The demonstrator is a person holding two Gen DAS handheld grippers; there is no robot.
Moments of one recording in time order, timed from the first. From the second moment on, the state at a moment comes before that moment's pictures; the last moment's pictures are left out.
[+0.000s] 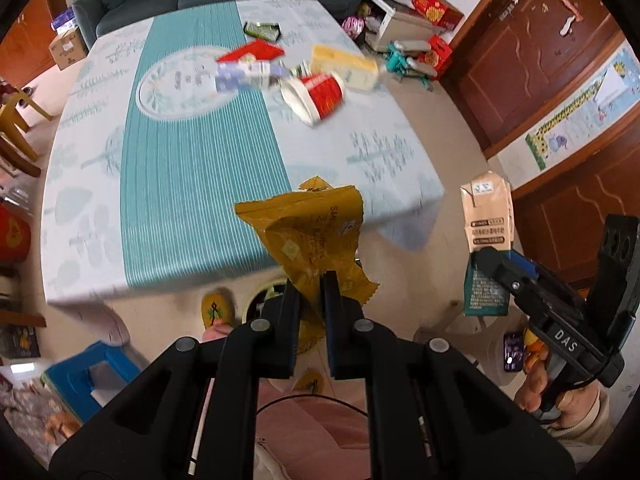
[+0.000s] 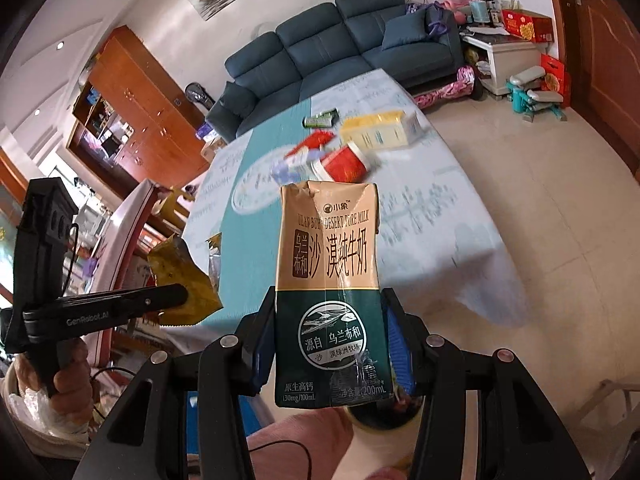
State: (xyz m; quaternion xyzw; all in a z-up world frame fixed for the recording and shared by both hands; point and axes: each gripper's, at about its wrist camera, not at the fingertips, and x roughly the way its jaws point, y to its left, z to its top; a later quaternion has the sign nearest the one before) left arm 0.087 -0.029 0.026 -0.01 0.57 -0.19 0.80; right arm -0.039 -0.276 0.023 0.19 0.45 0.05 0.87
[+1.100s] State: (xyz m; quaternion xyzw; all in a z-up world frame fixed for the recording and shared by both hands) left arm 0.060 -0.049 -0.297 0.09 0.70 -0.16 0.69; right arm -0.052 -0.225 -0.304 0.24 0.60 -0.02 0.77
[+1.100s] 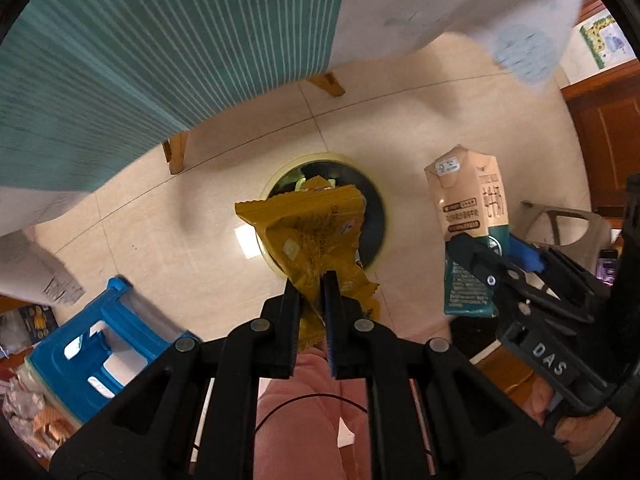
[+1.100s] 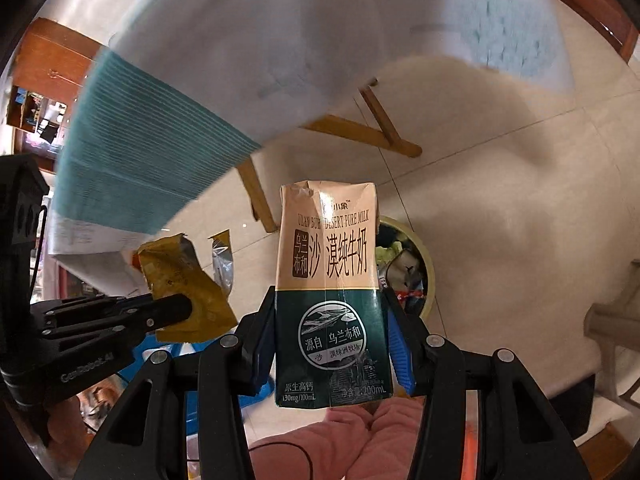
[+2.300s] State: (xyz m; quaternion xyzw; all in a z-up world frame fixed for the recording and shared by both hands) left arm 0.088 -0.021 -0.422 0.13 0.68 -0.09 0.72; right arm -0.010 -0.192 -0.482 0.22 0.64 -0.01 0.74
